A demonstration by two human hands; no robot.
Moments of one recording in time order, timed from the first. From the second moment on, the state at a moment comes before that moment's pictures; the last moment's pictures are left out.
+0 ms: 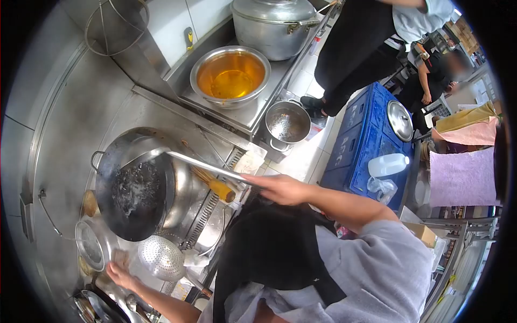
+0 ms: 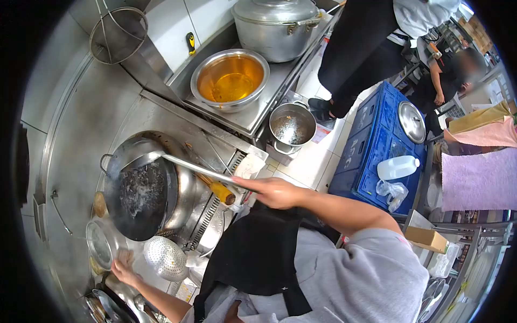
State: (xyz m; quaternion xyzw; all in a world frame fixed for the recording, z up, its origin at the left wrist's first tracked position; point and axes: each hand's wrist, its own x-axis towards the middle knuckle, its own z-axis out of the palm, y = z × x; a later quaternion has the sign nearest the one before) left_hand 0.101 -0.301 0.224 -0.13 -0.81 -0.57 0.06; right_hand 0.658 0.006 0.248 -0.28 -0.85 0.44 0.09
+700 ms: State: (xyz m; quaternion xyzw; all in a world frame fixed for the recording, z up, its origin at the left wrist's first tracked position) left_hand 0.138 -0.386 0.074 -0.02 -0.81 -0.59 -0.09; right_hand 0.786 0.122 0.094 -0.51 0.03 0.78 0.36
